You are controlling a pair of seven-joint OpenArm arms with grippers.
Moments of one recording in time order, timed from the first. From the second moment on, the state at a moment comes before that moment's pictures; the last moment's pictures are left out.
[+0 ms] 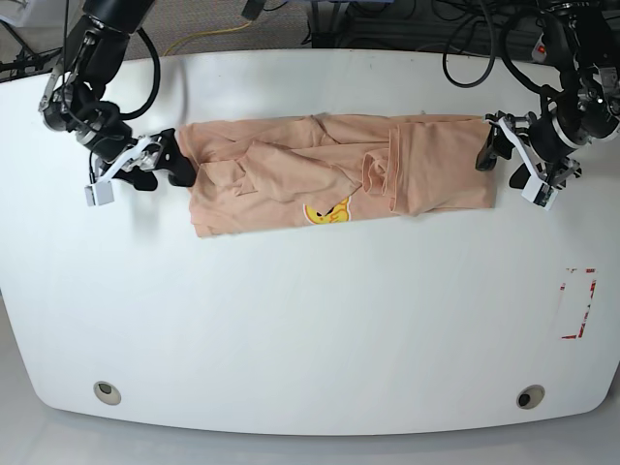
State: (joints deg) left arm 16.0 -22.4 -22.9 108.5 -37.5 -35.9 59.8; right arm -7.4 12.1 34.3 87.6 56.8 40.6 -67.9
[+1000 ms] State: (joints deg) left arm 15.4 -22.2 -20.0 92.1 -37.4 -35.8 55.6; right arm -0.6 0.8 27.5 77.2 50.4 32.5 -65.7
